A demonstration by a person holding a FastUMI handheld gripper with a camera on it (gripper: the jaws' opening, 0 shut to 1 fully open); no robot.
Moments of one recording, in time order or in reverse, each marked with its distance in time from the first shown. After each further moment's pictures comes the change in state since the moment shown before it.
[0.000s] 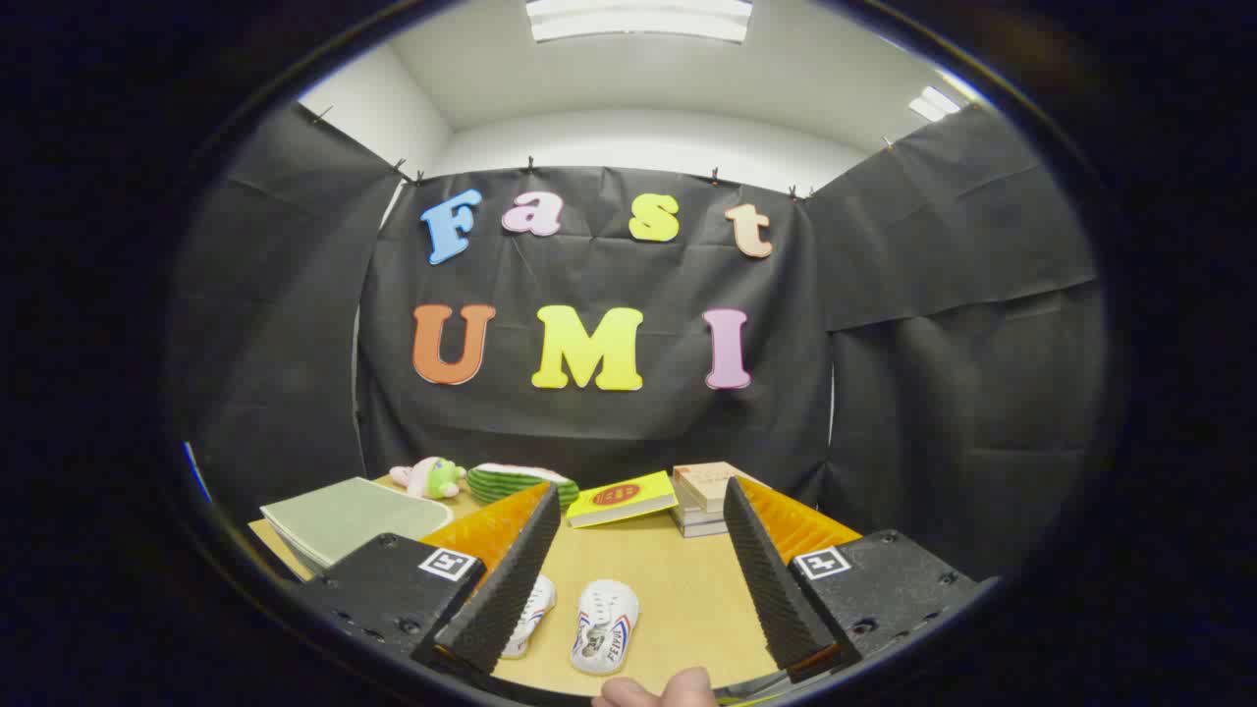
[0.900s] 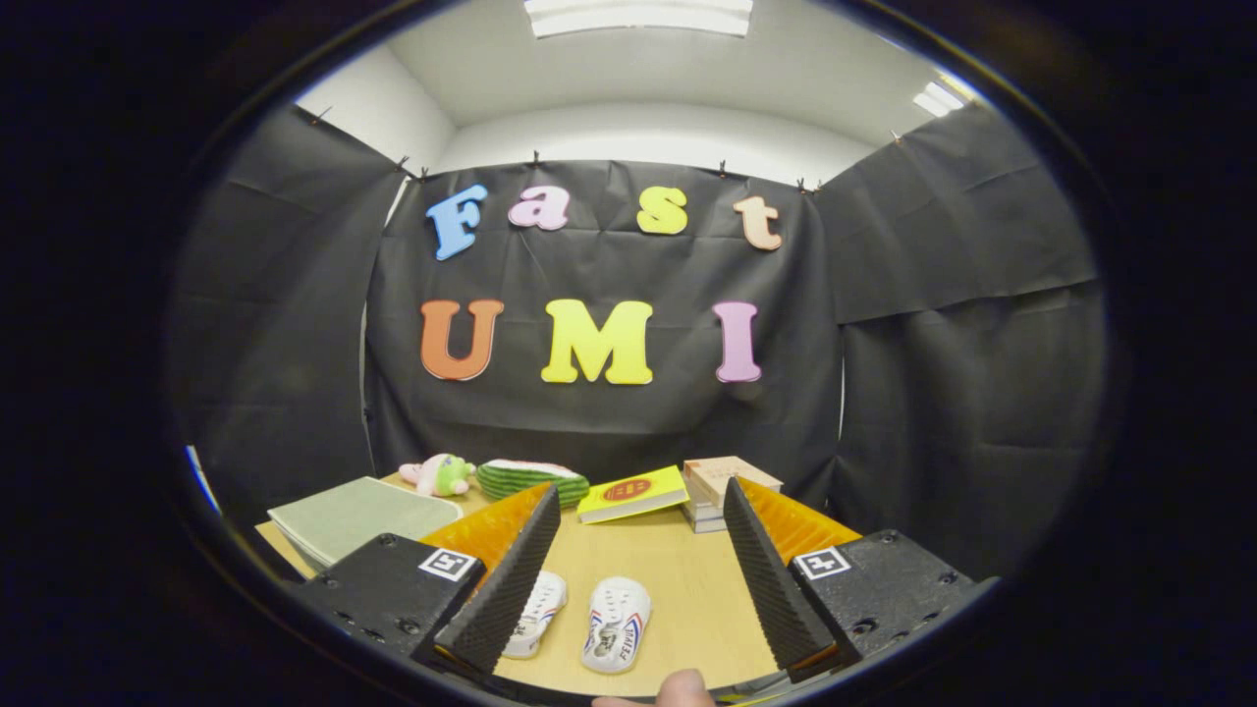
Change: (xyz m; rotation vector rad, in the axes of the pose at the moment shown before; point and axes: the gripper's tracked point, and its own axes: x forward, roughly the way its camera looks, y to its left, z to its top) arm 0.007 0.011 -0.002 0.005 0.032 0.031
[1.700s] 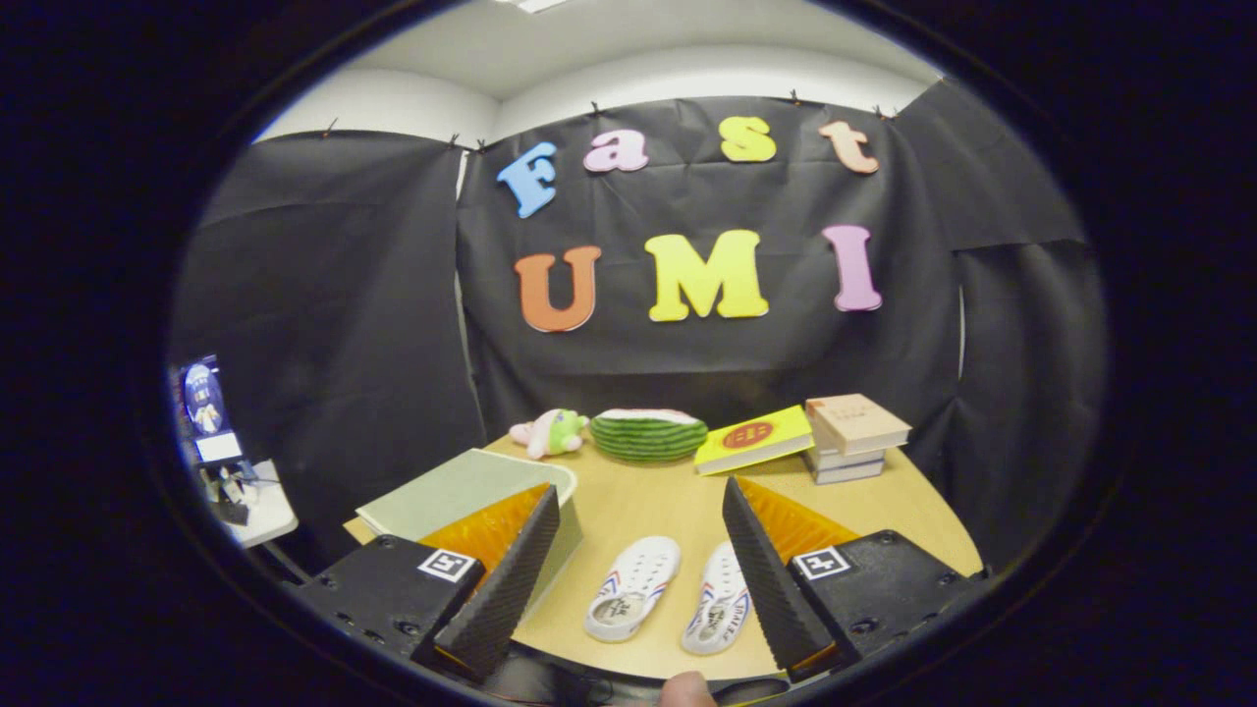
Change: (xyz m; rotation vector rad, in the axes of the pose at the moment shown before) arm 0.025 0.102 -0.035 0.096 0.250 0.398
